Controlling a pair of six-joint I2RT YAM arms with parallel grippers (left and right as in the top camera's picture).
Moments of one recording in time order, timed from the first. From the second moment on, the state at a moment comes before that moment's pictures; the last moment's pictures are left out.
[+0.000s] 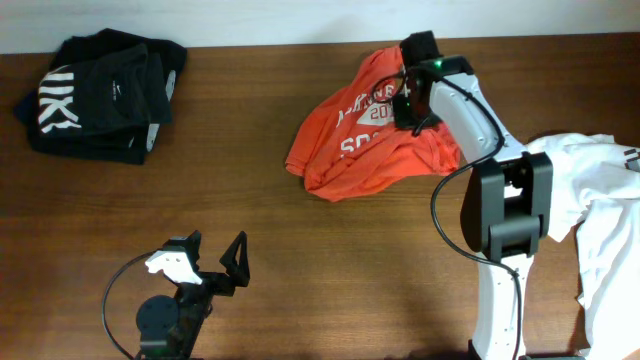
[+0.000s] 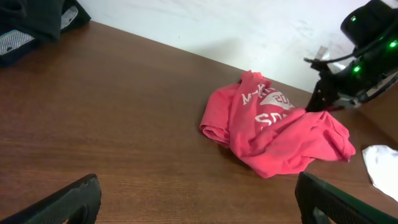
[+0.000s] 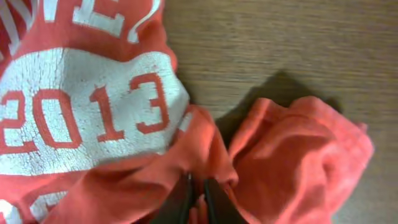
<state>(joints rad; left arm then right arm) -0.02 0.15 0.01 -0.06 0.25 -0.37 0.16 2.30 2.01 -1.02 0.11 0.11</state>
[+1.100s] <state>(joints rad) -0.33 1.72 0.86 -0.30 0.24 -0.08 0.39 1.53 2.61 -1.69 0.07 0.31</state>
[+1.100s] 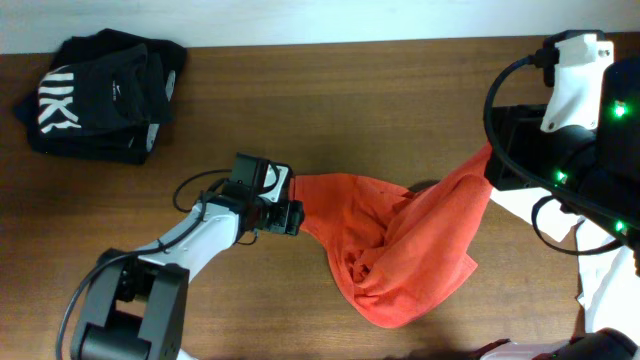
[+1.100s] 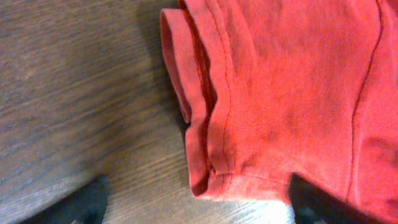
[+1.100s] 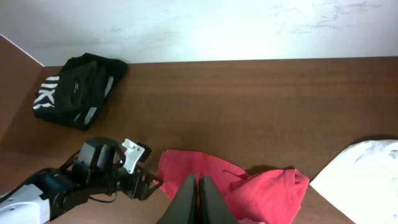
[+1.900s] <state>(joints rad) -0.13 1.22 1.27 -0.95 -0.17 -0.26 0.39 1.55 2.50 -1.69 0.11 0.32</state>
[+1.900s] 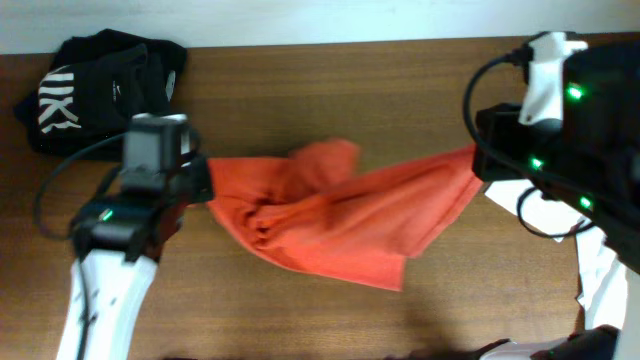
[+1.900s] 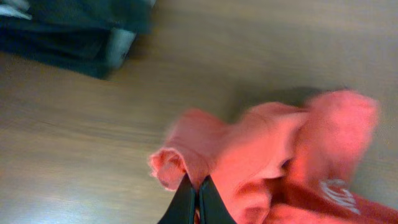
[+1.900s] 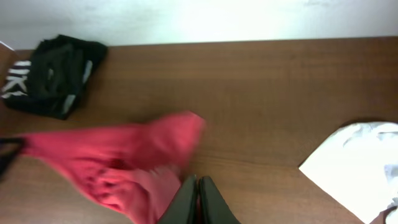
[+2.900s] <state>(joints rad) 0.15 1.27 1.26 -1.17 -0.19 -0.31 0.57 1.69 1.06 -1.07 -0.13 0.48</state>
